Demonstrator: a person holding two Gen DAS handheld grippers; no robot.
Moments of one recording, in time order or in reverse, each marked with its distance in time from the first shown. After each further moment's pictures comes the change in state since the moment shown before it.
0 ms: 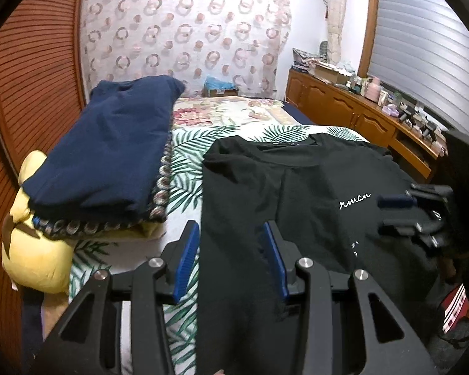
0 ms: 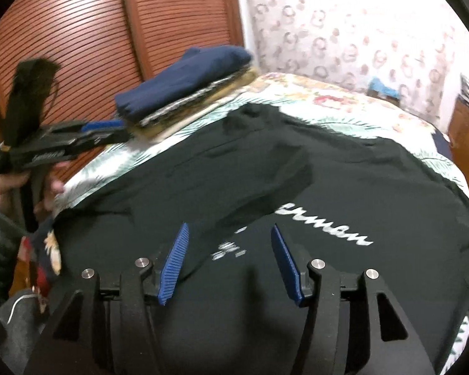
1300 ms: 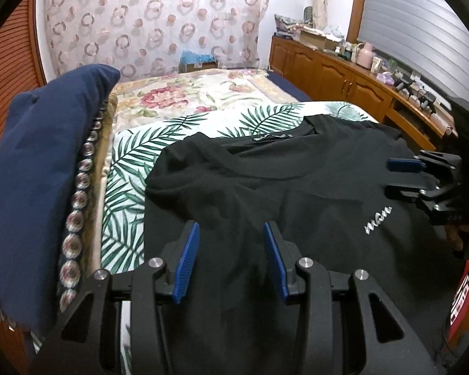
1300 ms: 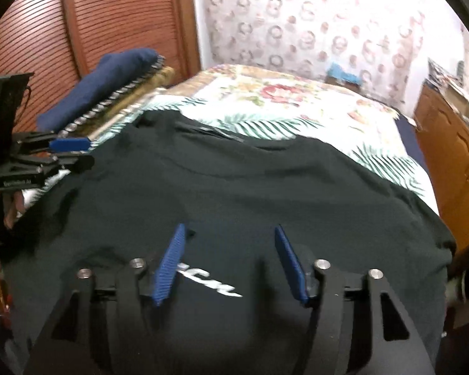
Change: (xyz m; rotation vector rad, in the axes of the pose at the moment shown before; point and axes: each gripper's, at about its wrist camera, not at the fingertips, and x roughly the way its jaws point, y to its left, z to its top) left arm 0.113 -0.031 0.057 0.081 0.164 -0.041; right arm 0.016 -0.108 0.015 0.064 0.064 -0.171
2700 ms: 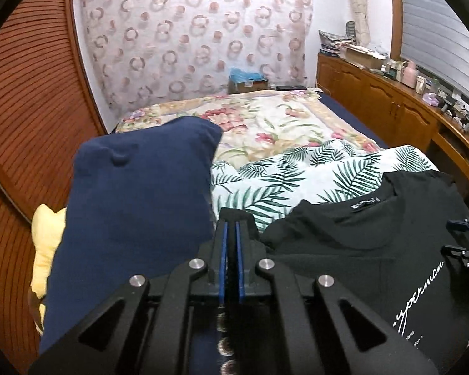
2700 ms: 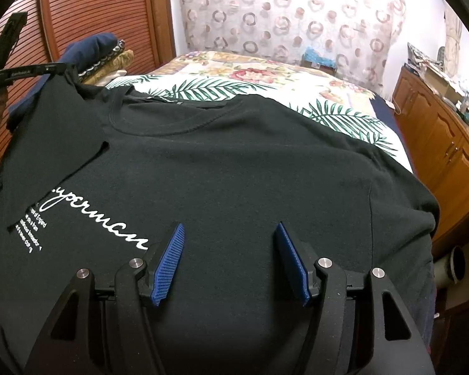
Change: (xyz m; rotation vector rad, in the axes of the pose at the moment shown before) left arm -0.027 0.090 0.063 -0.045 -0.086 0.207; right arm 0.004 -0.037 -0.035 0.028 0.033 -0.063
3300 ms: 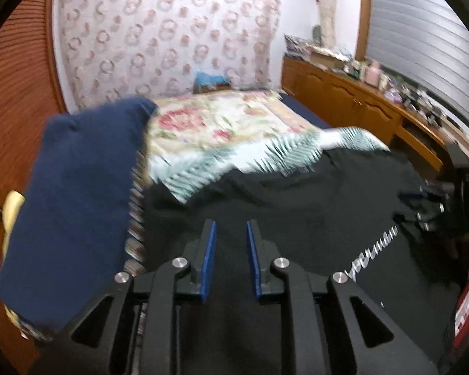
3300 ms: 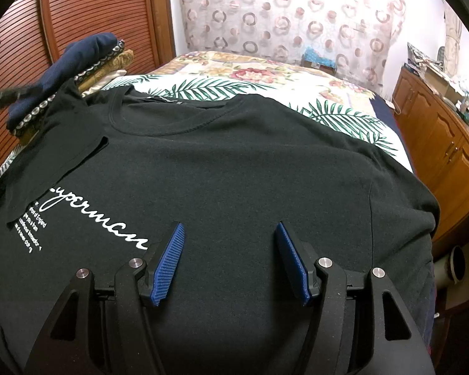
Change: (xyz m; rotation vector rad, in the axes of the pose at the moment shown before) left arm -0.029 -0.056 -0.061 0.037 -0.005 -0.176; right arm 0.000 0.001 0.000 0.000 0.000 0.000
